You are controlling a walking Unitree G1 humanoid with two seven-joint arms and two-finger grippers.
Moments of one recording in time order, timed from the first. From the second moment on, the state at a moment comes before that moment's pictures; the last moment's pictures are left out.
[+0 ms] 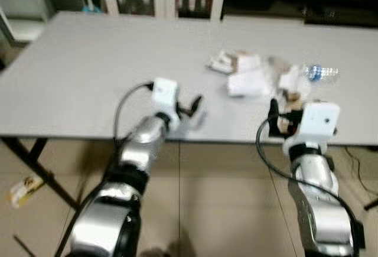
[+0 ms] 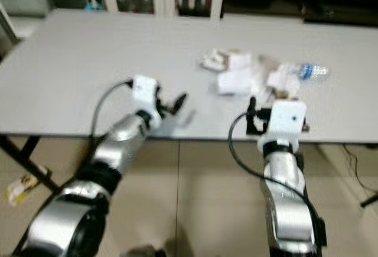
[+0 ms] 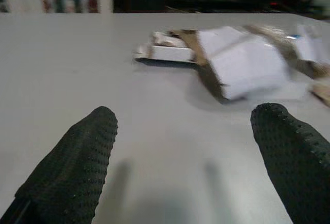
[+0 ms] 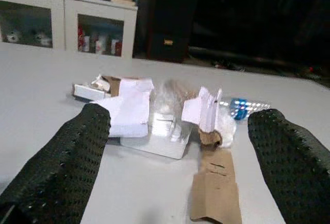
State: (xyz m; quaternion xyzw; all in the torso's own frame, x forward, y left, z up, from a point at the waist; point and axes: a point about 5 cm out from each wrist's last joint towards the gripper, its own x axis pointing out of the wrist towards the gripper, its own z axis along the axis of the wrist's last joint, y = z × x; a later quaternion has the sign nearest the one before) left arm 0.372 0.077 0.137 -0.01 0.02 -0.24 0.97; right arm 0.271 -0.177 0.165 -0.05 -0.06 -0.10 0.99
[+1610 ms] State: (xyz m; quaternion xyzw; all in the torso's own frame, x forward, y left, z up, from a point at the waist) left arm 0.377 0.085 0.147 -0.02 0.00 -0.24 0.97; right arm 0.279 -0.184 0.167 -0.07 -0.06 -0.15 0.98
